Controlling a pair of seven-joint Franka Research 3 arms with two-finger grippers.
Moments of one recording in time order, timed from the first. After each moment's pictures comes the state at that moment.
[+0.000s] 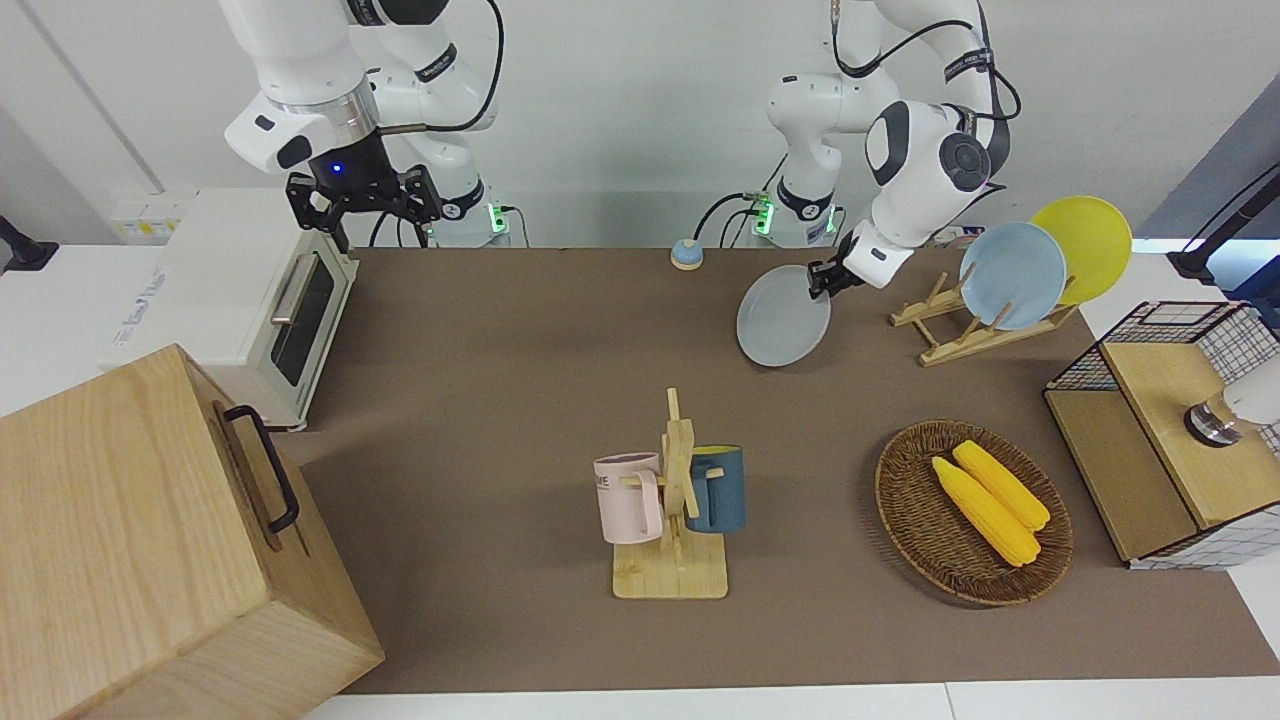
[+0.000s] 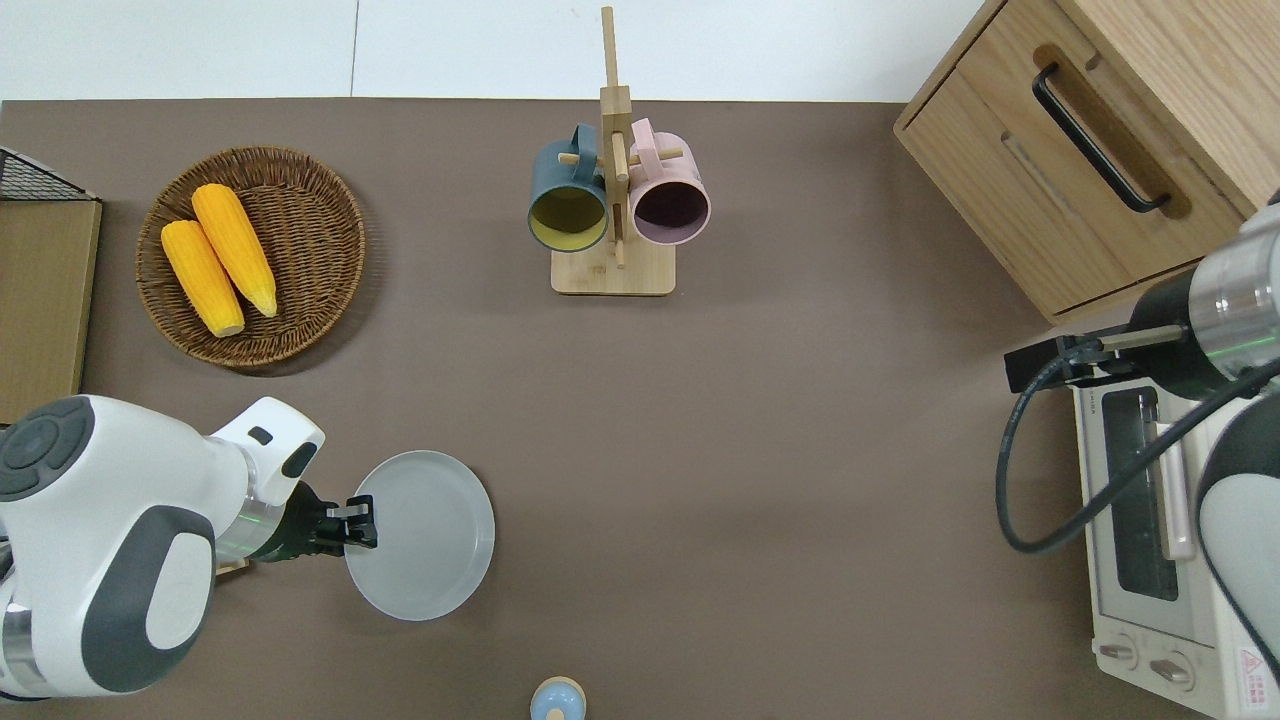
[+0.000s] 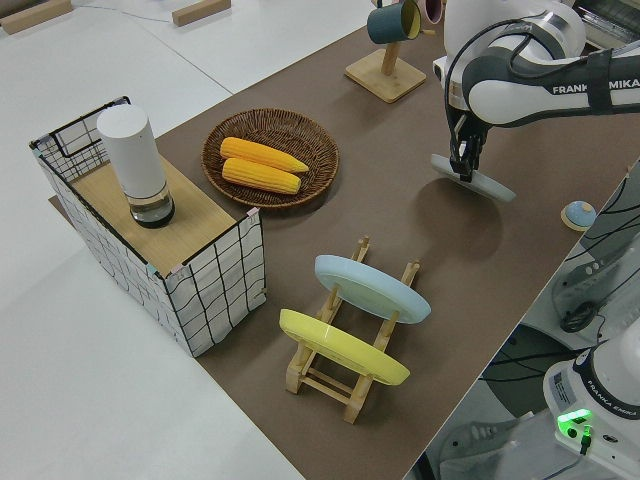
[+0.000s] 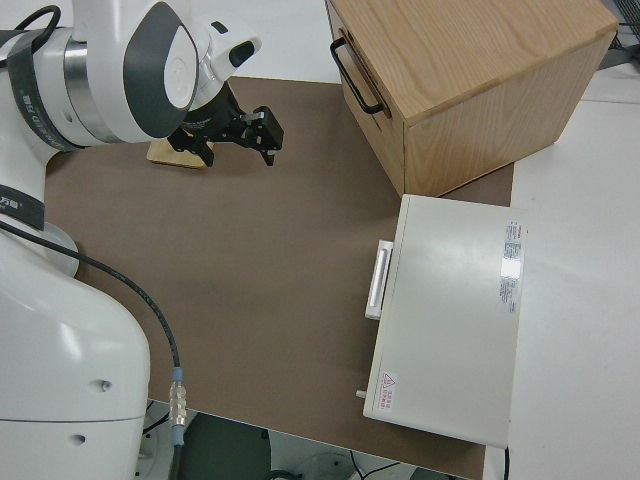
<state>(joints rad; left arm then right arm) -0.05 -0.19 -0.07 -2.31 -0.23 1.88 -0.21 -0.15 0.02 0.28 -1.49 -0.02 1.48 0.04</state>
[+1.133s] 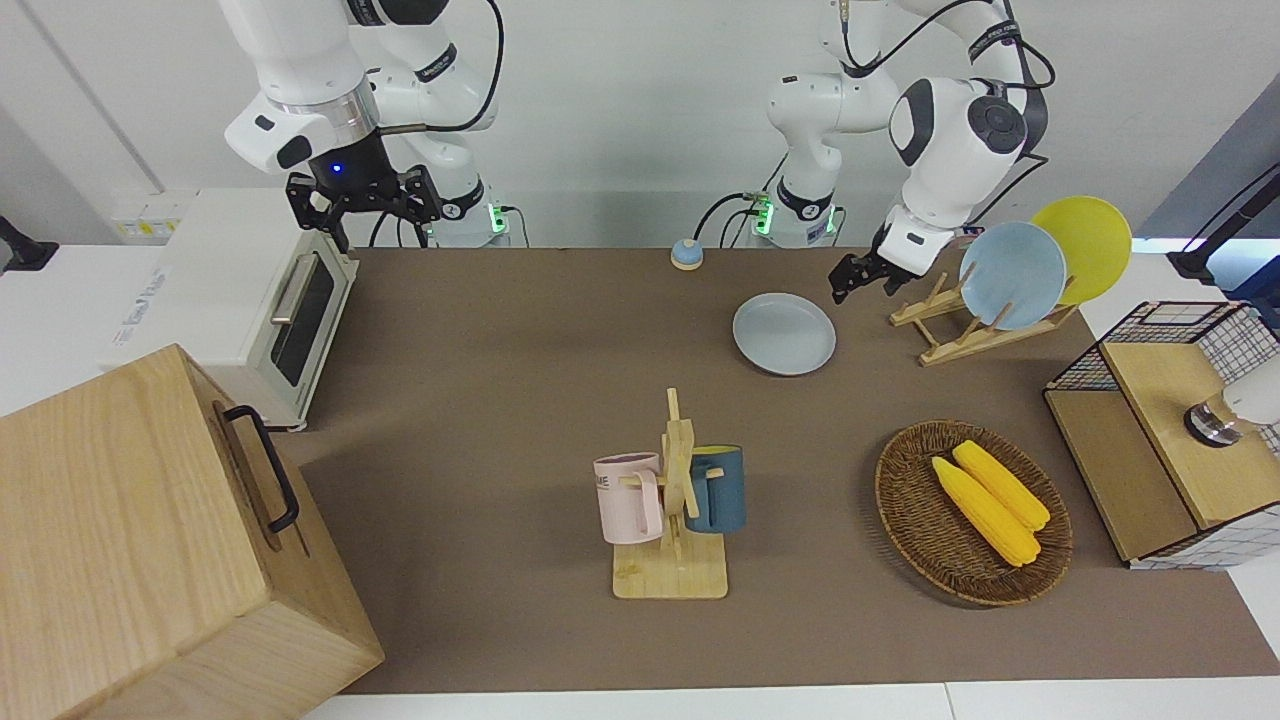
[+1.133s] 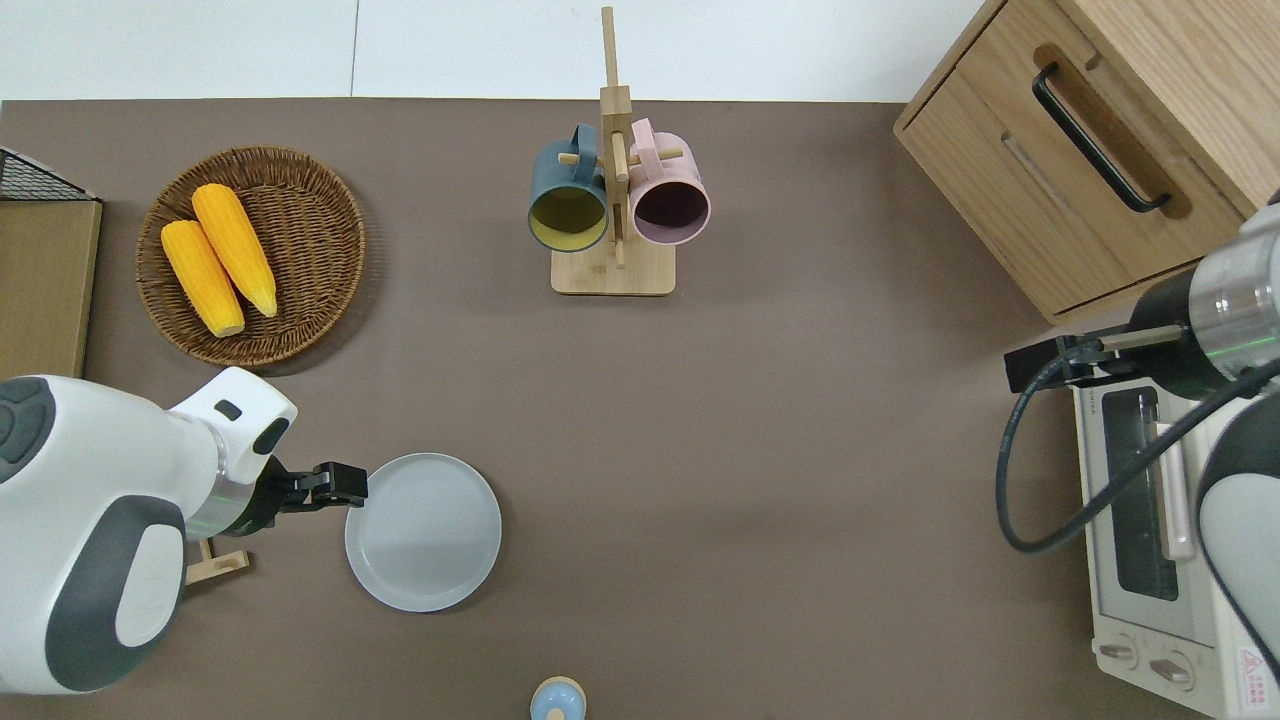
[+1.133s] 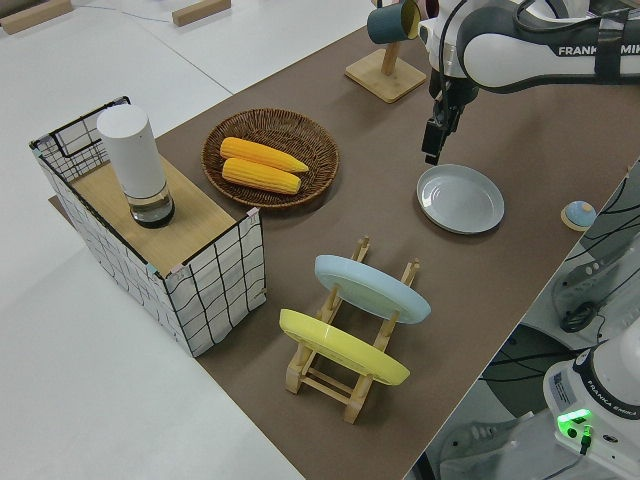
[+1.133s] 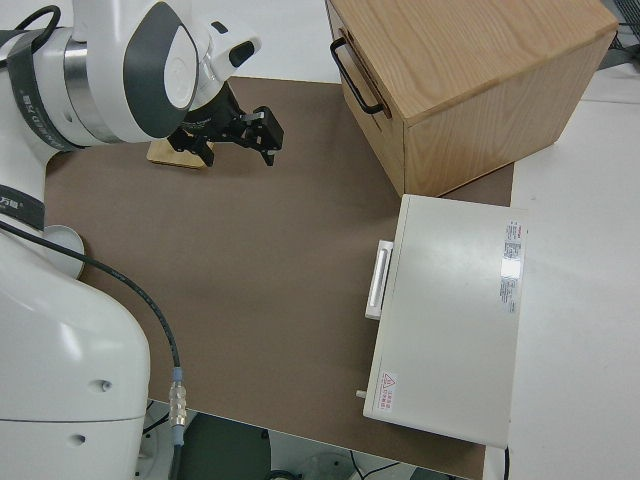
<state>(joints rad) -0.04 -0.19 -0.02 -2.17 -0.11 1.88 -0.22 -0.15 0.02 0.28 -1.49 -0.02 1.48 0.04</state>
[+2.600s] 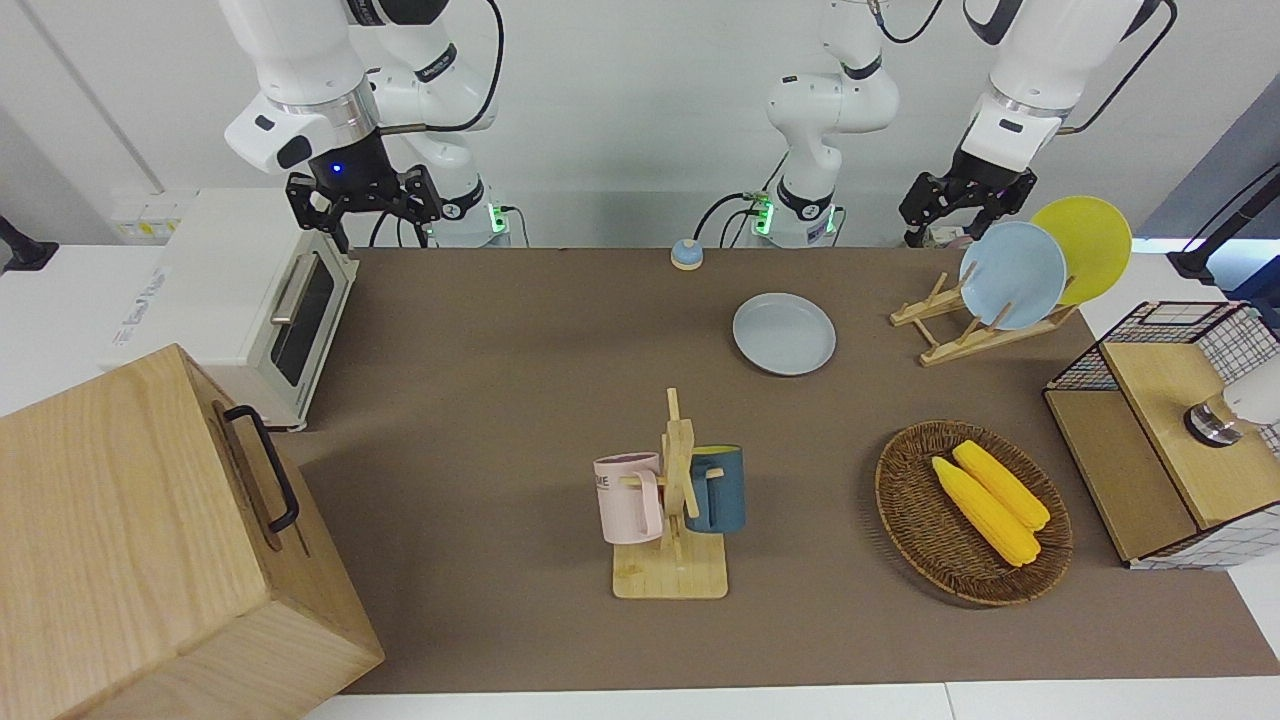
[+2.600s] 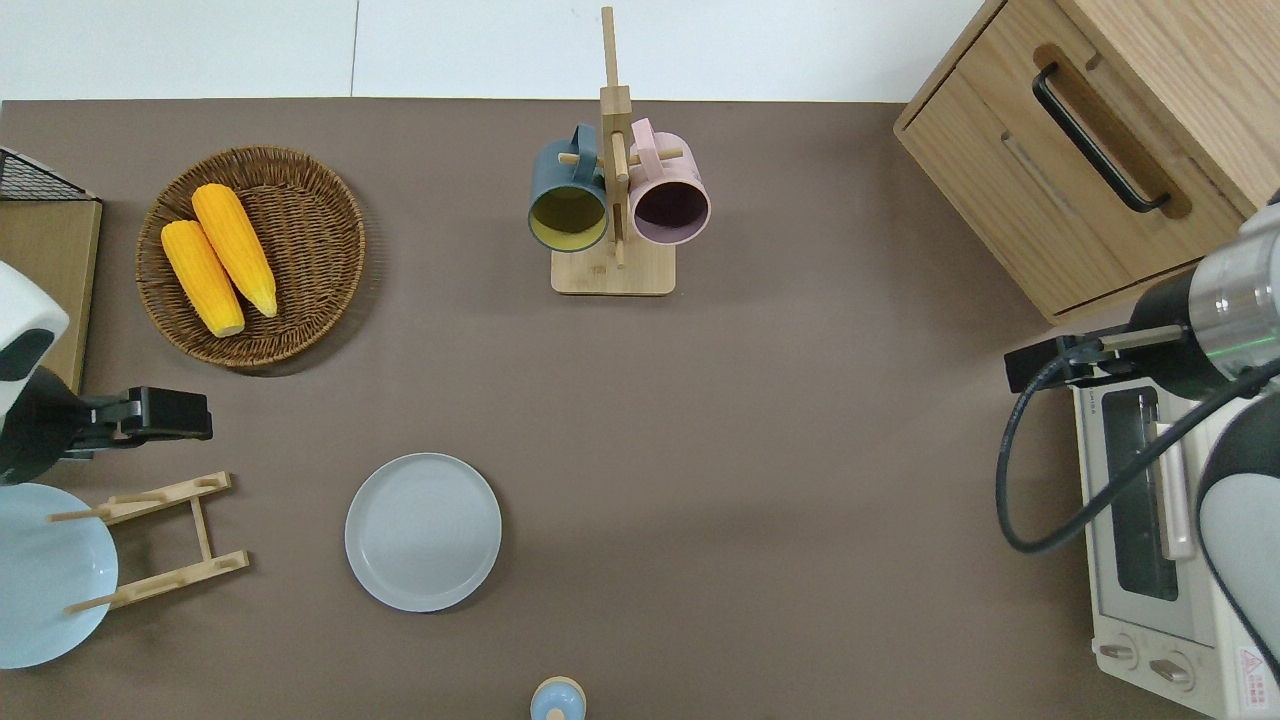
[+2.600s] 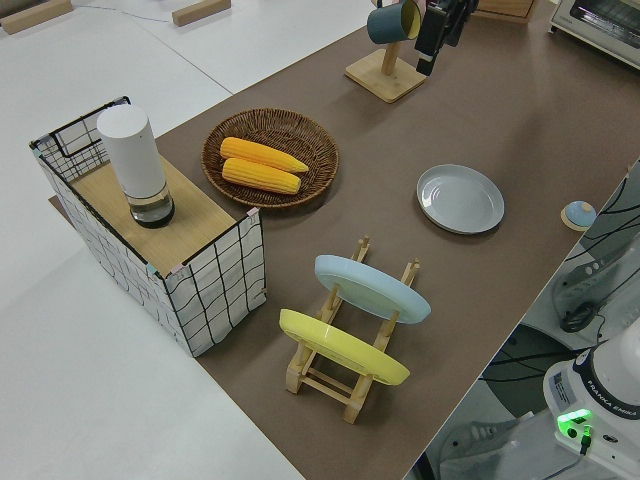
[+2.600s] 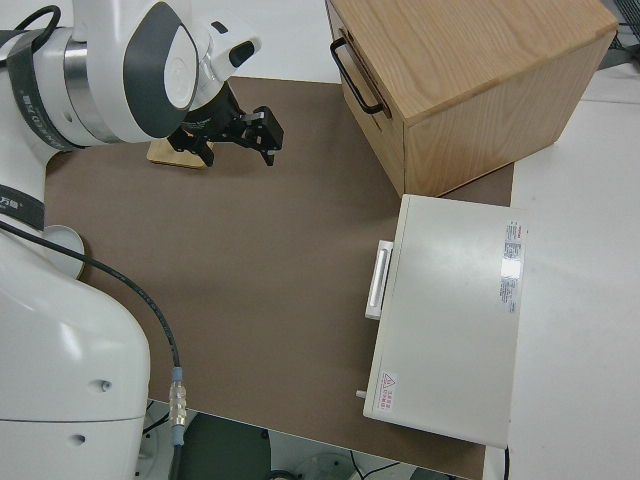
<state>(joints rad) -0.05 -0.15 0.01 -1.74 -0.02 1.60 -0.15 -0.15 0.02 0.28 -1.49 -0.02 1.48 0.04</state>
